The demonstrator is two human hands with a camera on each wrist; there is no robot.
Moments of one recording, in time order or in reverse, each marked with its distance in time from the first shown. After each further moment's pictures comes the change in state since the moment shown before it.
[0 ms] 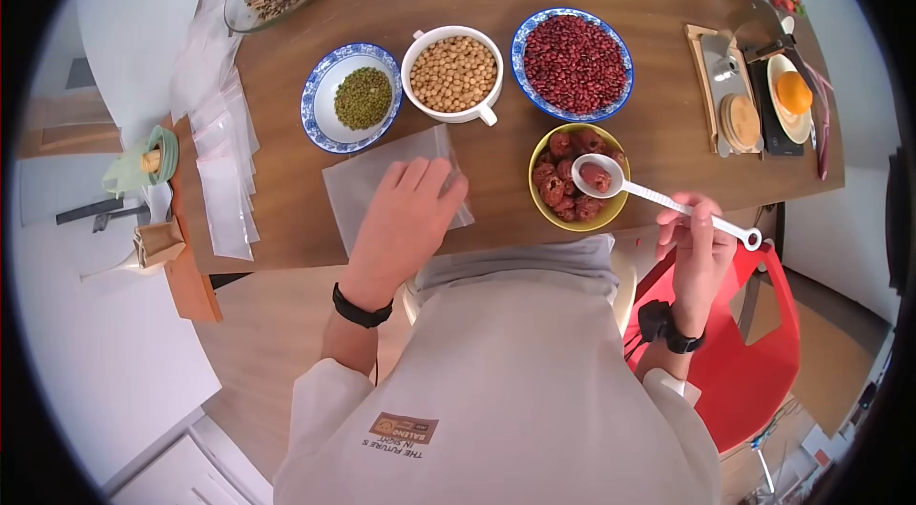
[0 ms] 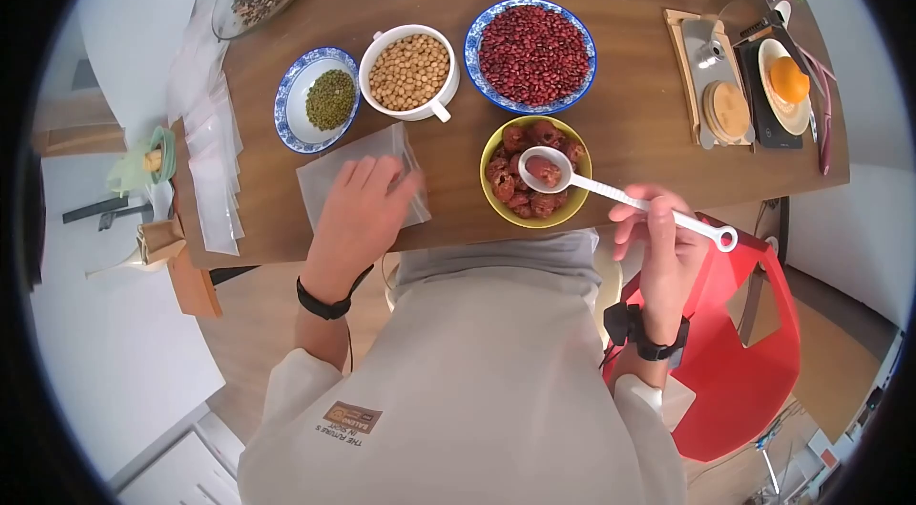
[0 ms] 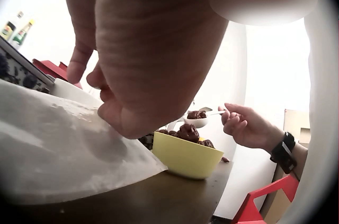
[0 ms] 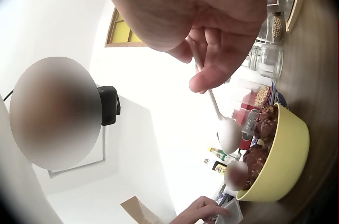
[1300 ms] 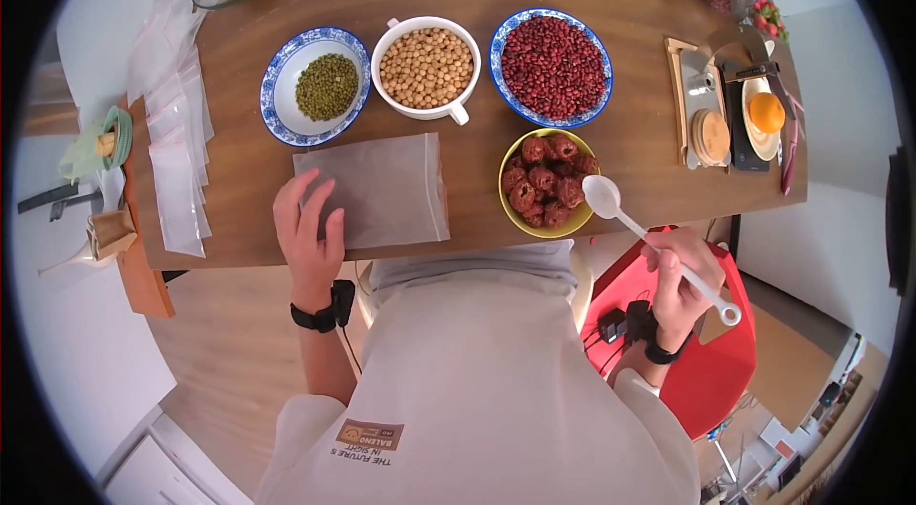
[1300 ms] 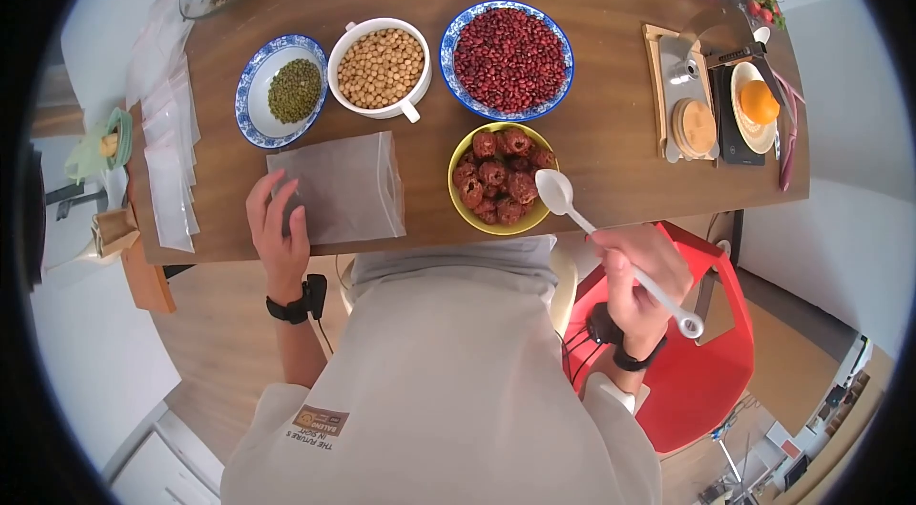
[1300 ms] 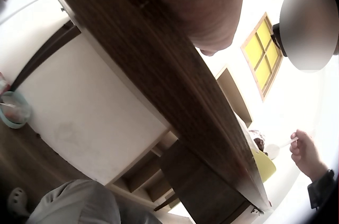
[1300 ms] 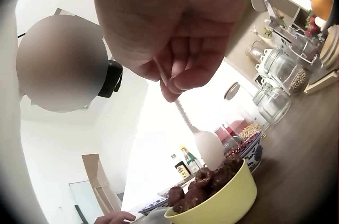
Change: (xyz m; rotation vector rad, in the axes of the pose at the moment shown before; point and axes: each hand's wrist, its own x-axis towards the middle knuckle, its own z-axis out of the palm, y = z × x) left_hand -0.090 -0.028 0.064 -0.315 0.541 -0.489; right_hand 0.001 -0.033 -0.009 -0.694 -0.149 -0.479
